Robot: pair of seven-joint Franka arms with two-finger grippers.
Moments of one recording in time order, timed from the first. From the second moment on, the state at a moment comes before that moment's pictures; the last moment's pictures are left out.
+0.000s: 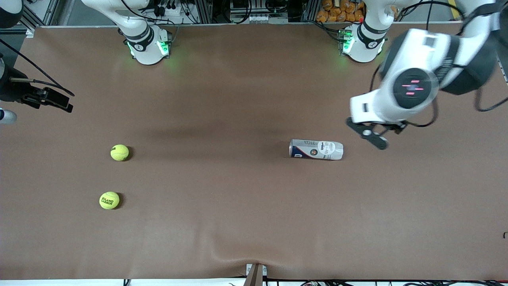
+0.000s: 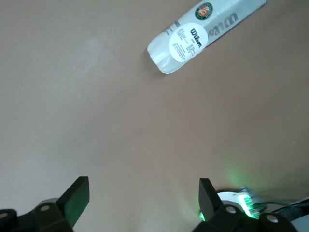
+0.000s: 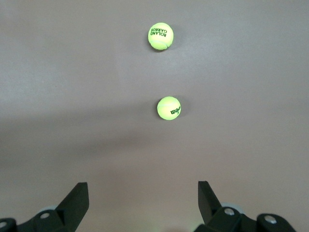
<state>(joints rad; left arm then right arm) -0.22 0.26 -0.24 -1.57 0.23 1.46 0.32 -0.03 0.00 0.00 -1.59 0.02 1.52 0.12</state>
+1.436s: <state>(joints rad) -0.42 0.63 -0.24 -1.63 0.62 1.73 0.68 -0.03 0.00 0.00 -1.58 0.02 1.51 0.12</state>
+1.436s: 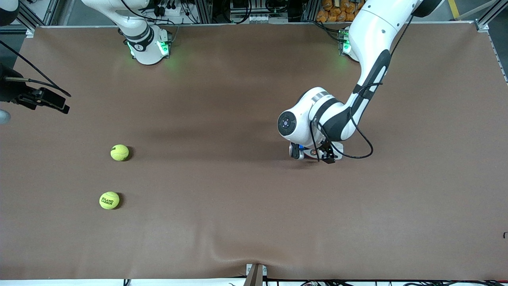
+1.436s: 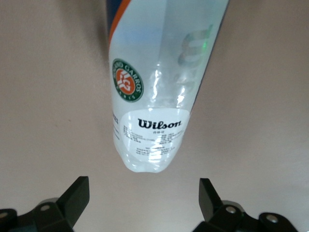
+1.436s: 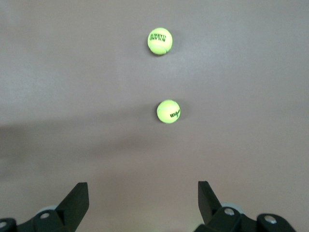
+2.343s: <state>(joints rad) -0.42 0.69 -0.25 -1.65 0.65 1.80 0.72 -0.03 0.00 0.00 -1.58 0.02 1.53 0.12</state>
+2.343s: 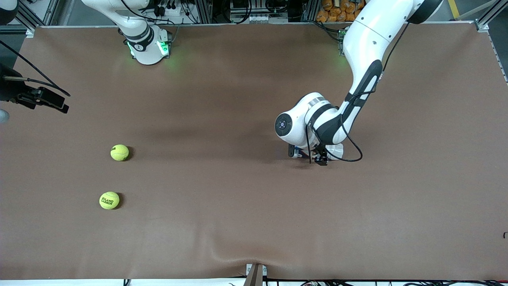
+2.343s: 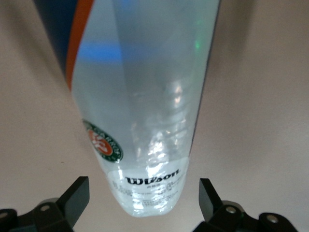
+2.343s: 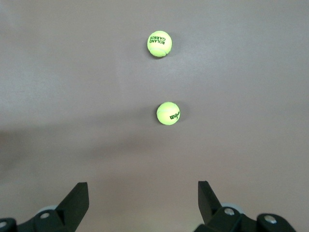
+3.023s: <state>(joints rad) -0.42 0.72 -0.25 -1.65 0.65 1.80 0.63 -0.03 0.00 0.00 -1.58 0.02 1.53 0.12</state>
